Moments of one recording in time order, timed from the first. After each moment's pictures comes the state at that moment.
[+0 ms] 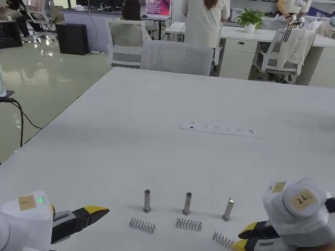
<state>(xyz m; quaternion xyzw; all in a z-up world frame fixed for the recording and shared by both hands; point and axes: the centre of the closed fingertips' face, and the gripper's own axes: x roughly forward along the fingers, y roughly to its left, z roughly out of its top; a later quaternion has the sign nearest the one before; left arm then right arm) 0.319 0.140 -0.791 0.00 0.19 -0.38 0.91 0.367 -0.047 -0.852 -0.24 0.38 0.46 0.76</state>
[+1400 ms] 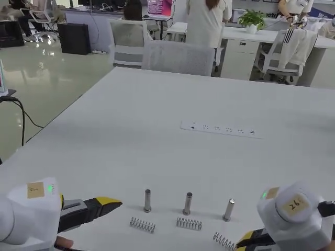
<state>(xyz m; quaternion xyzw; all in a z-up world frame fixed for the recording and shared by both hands) 0.316 0.116 -0.764 0.04 0.17 -0.43 0.89 0.357 -0.047 -0.850 -0.24 0.39 0.47 0.75</state>
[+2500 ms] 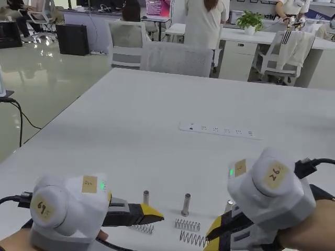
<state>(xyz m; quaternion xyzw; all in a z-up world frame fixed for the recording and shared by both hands) 0.308 0.057 -0.771 0.12 0.18 -0.55 0.81 0.315 0.019 -0.791 -0.33 0.35 0.60 0.64</state>
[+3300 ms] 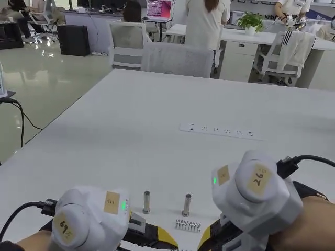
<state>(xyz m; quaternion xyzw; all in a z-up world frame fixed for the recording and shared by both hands) 0.297 0.041 -0.788 0.20 0.16 -0.58 0.77 0.291 0.028 -0.793 -0.35 0.36 0.64 0.59</state>
